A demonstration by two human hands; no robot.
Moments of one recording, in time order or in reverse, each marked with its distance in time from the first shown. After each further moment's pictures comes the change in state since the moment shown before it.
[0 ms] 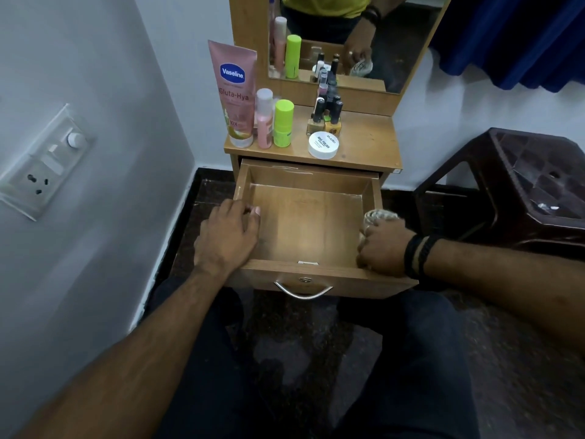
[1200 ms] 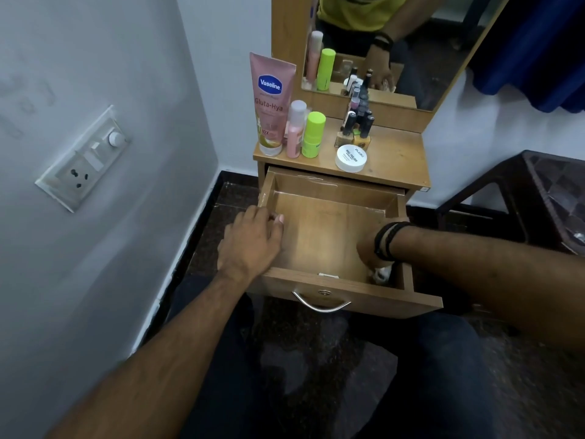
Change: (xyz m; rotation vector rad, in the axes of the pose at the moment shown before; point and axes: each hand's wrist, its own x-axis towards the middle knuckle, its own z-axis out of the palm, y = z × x) left_hand -0.002 0.004 -0.004 0.014 0.001 -0.013; right_hand 0.088 0.006 -0.024 0.264 -0.402 0.062
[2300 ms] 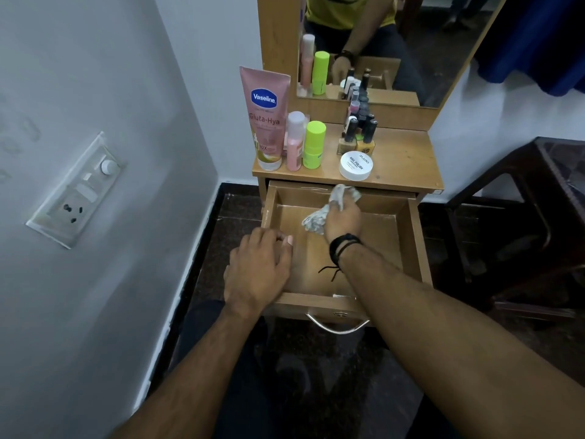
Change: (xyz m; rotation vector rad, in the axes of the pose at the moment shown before) left_hand -0.001 0.001 0.001 -0.031 0.030 0.036; right_hand 0.044 -0.064 -0.064 2.039 1.031 0.337
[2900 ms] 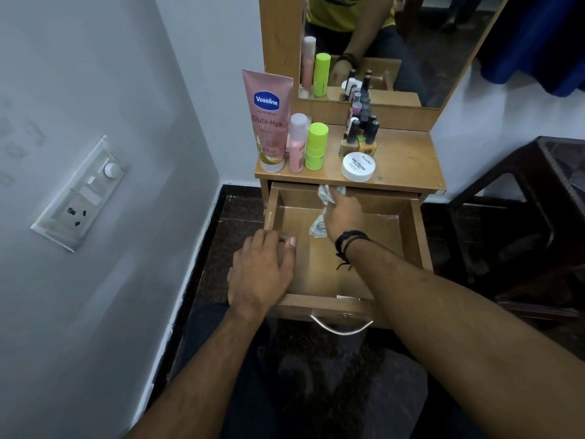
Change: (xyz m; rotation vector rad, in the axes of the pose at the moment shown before) left_hand -0.001 0.000 -0.001 0.009 -0.005 -0.006; right_hand 0.017 -0.003 -0.004 -0.559 -0.161 -0.295
